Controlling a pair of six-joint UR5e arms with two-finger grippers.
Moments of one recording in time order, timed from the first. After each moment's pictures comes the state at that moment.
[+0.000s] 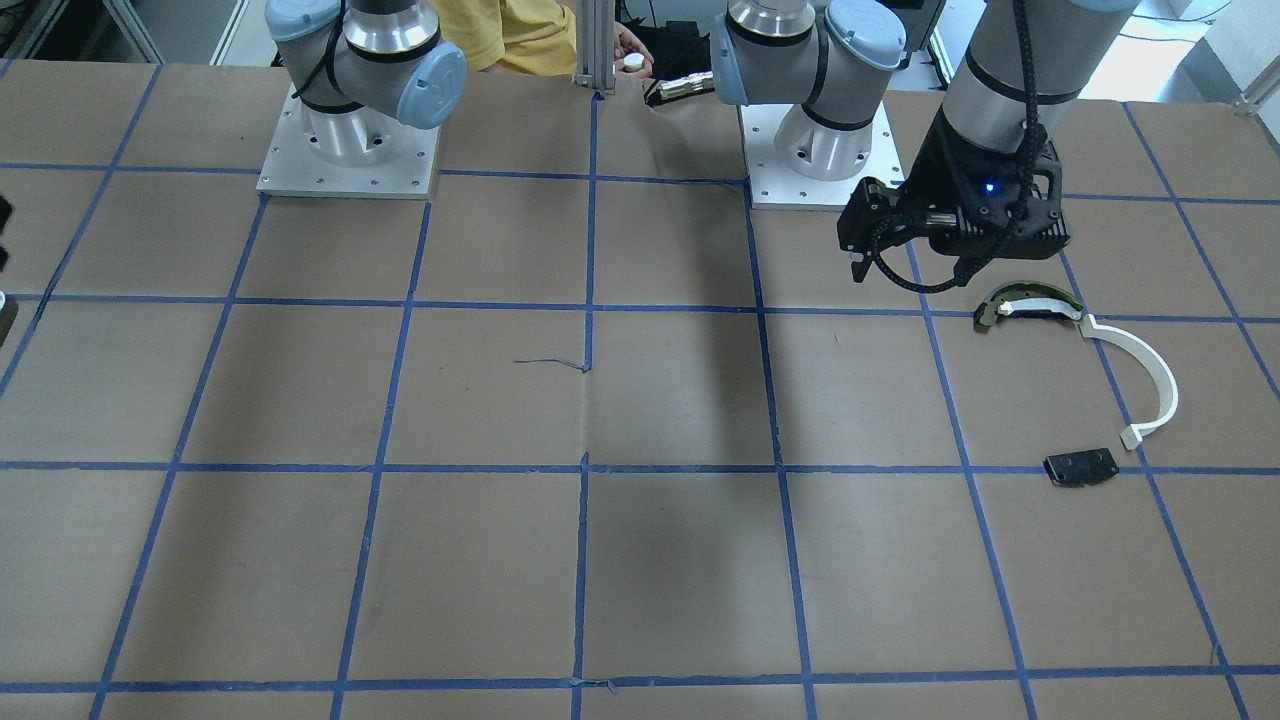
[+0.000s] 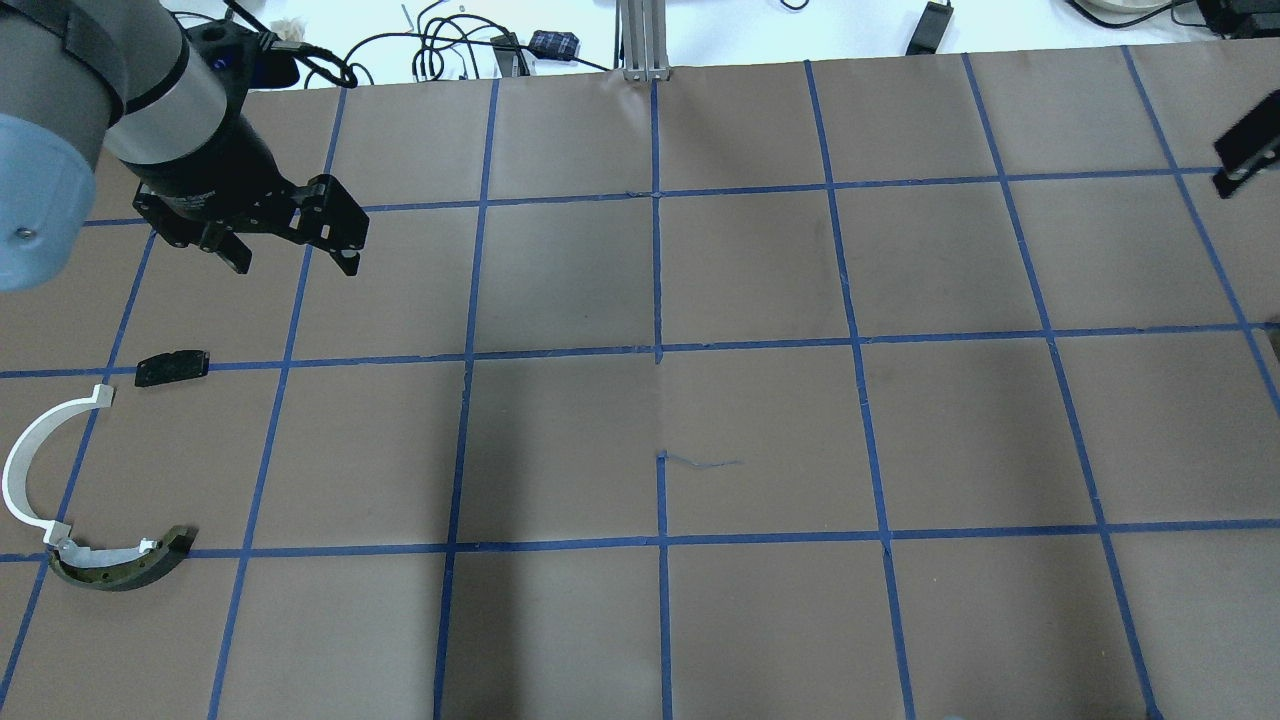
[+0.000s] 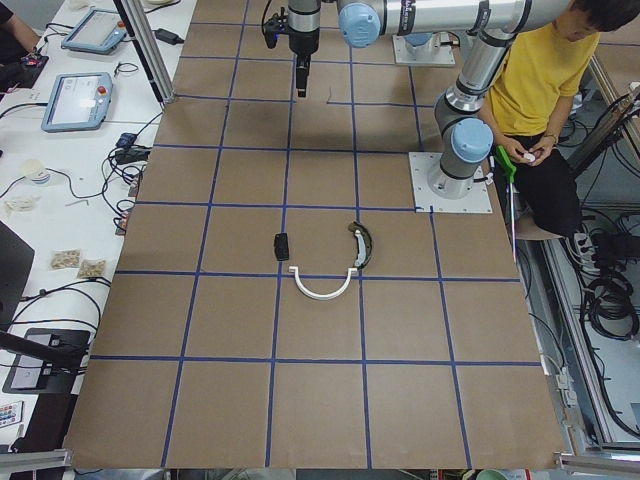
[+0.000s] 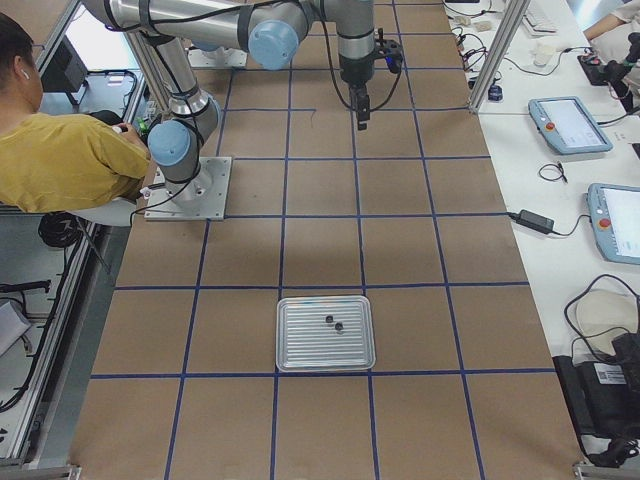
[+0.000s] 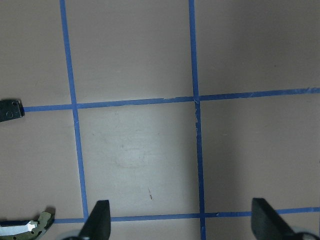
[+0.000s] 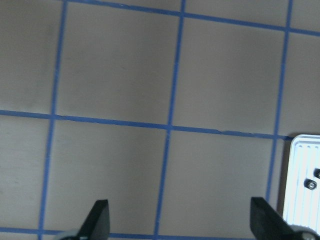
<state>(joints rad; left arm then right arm) -1.50 -1.54 -1.65 -1.49 1.60 0.13 1.00 -1.55 1.60 -1.74 -1.59 -0.66</state>
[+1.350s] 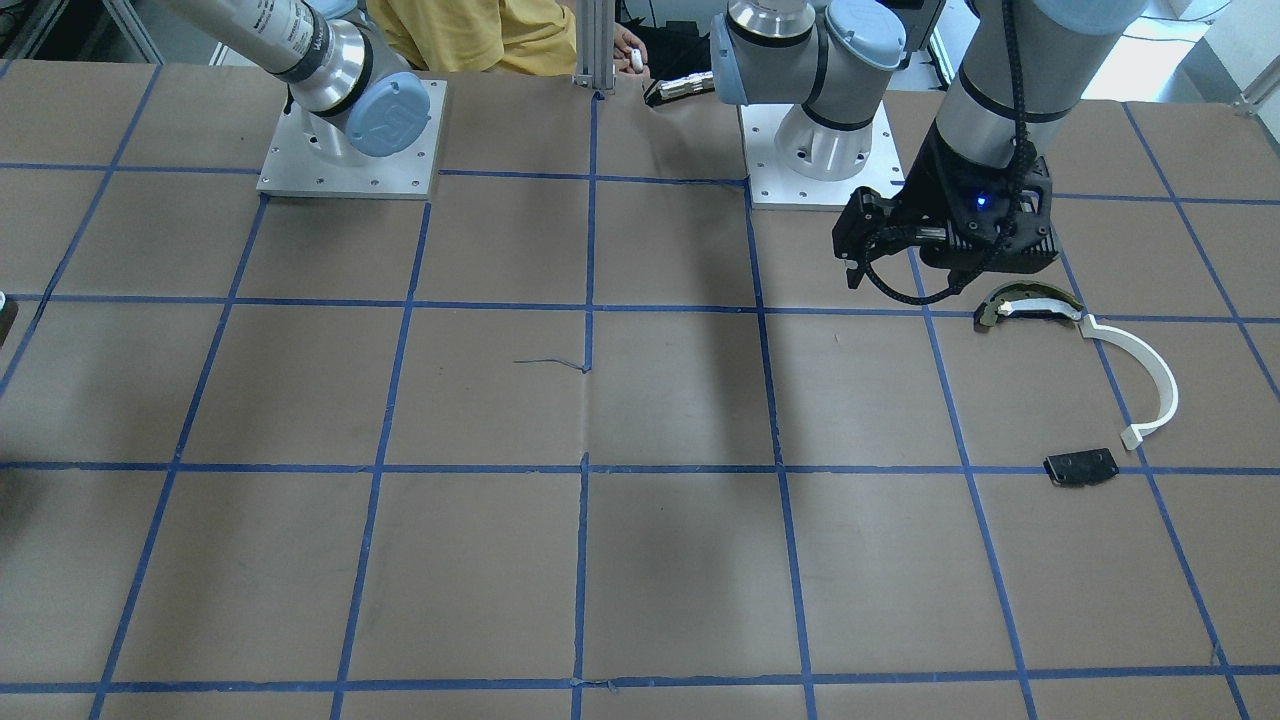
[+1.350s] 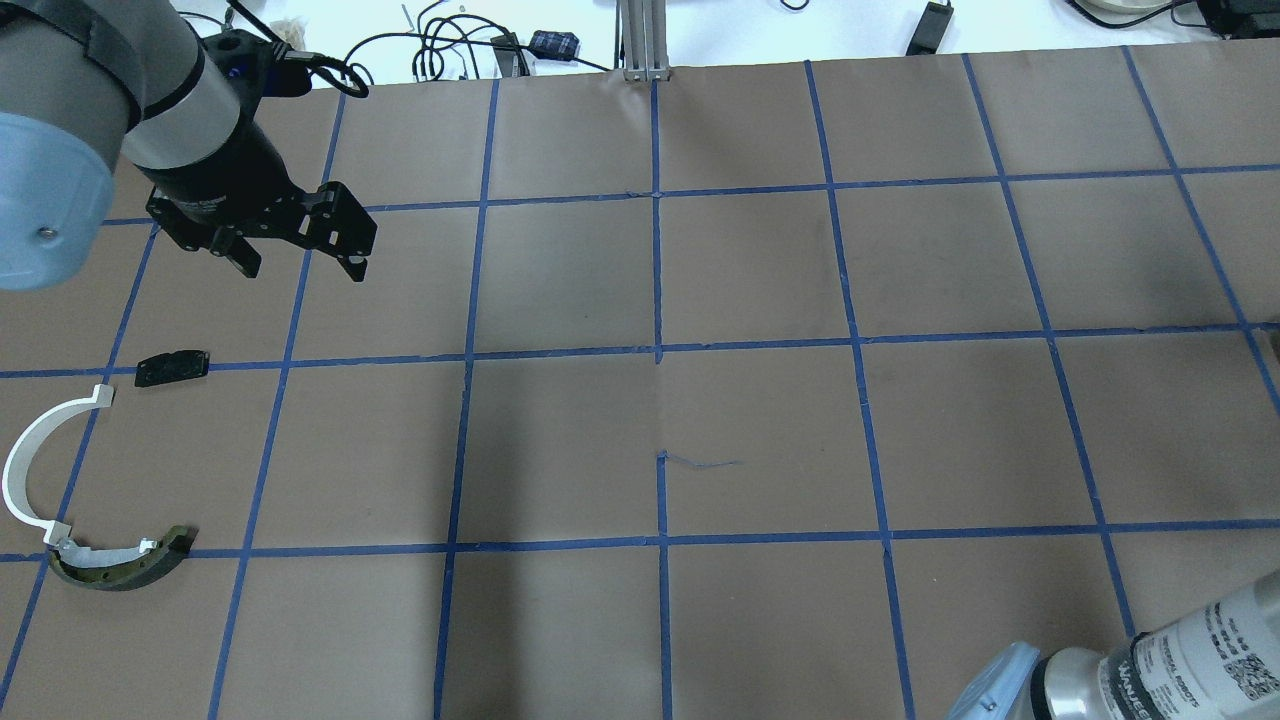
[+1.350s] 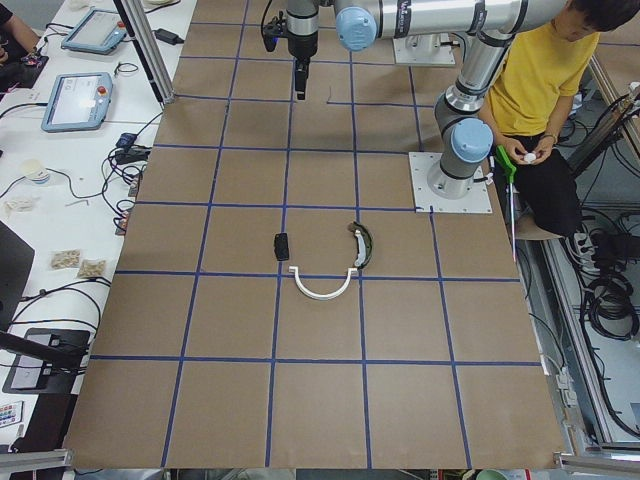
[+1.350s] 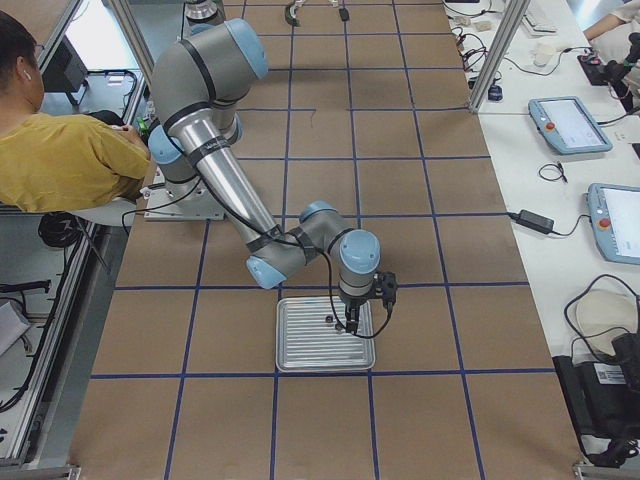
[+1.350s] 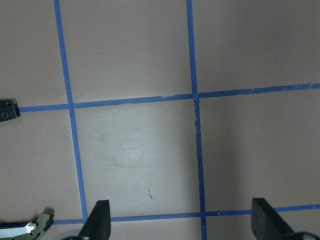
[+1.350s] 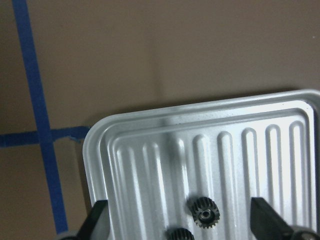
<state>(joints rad) -1.50 -1.55 -1.66 -1.49 1.60 0.14 0.67 -1.01 1.61 -2.23 -1.60 -0.82</state>
